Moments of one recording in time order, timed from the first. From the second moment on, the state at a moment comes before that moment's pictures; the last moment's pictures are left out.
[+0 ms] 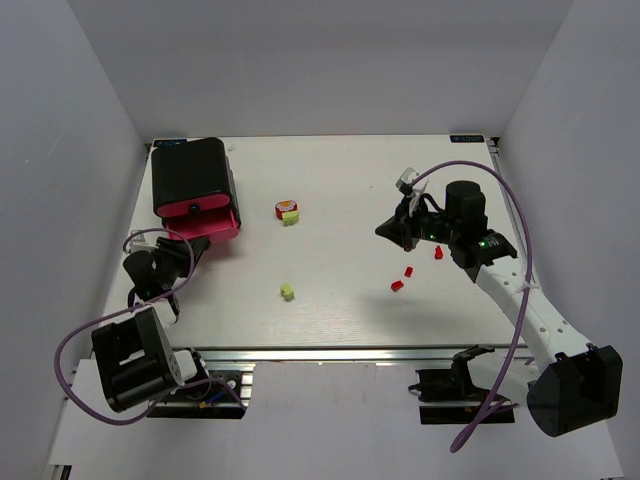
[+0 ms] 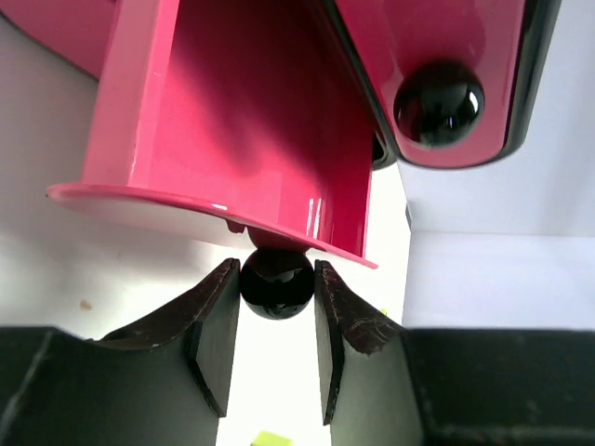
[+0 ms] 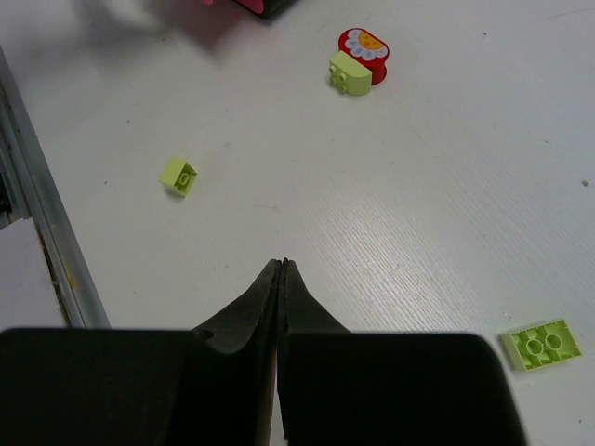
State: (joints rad) left arm 0.41 1.26 0.26 0.68 0.56 -1.01; right arm 0.33 1.10 0.90 -0.23 -0.72 -0.19
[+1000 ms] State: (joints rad) left arm 0.38 0.67 0.43 -0.32 0.61 -0.72; right arm 0.34 1.15 0.90 -0.30 -0.75 -0.27
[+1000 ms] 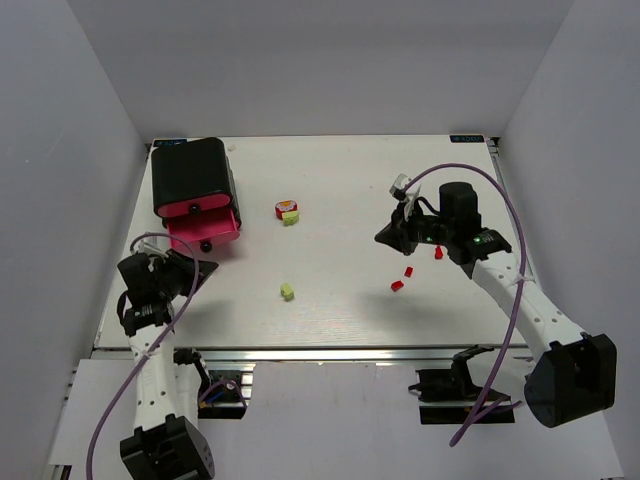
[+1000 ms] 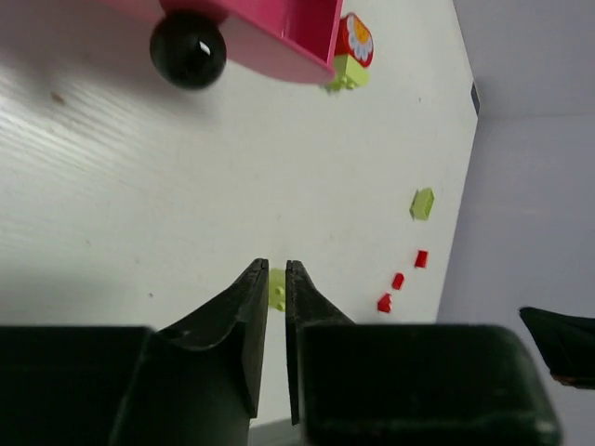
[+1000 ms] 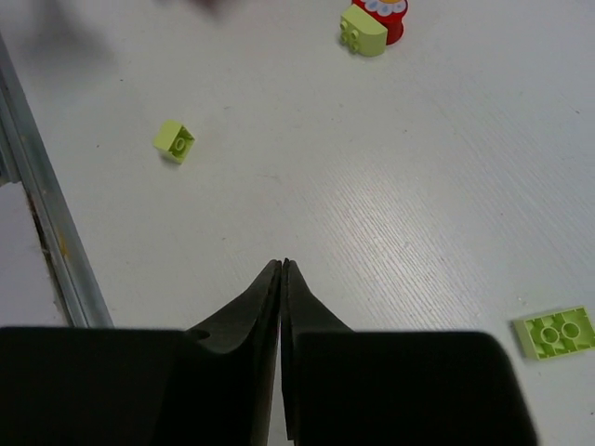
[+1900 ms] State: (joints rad) left arm -0.54 1.17 0.74 -0.48 0.12 -0.69; right arm 0.32 1.25 0.92 -0.29 -0.48 -0.19
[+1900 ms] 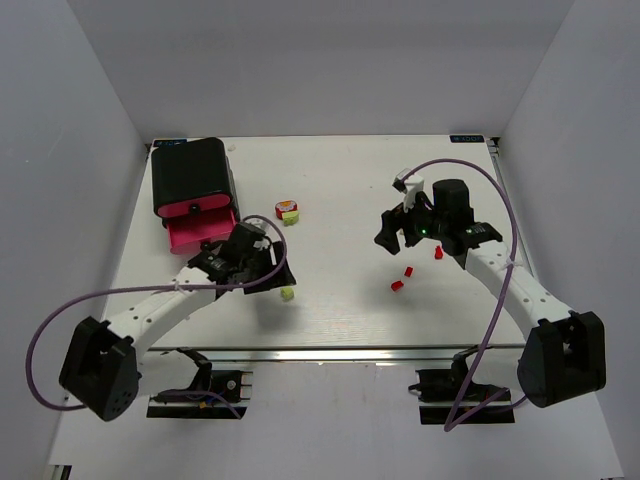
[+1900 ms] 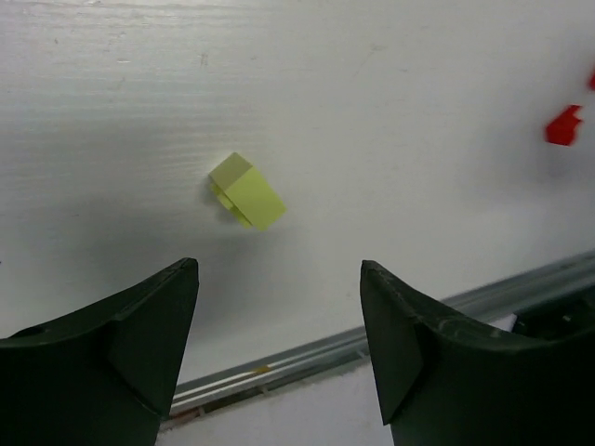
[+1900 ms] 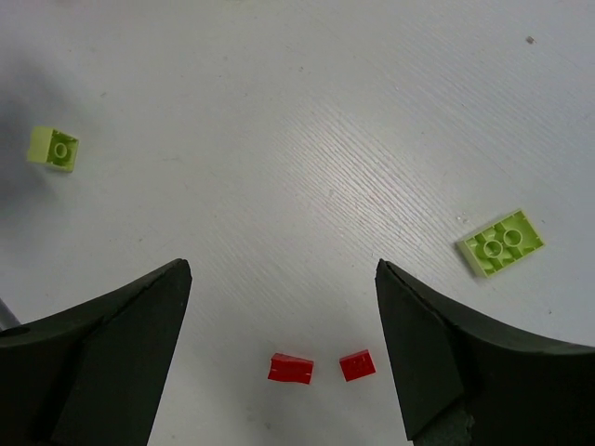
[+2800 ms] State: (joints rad) left arm -0.81 1.59 0.97 -0.59 -0.39 -0.77; right arm 0.30 1.24 0.92 -0.29 -0.49 -0.18
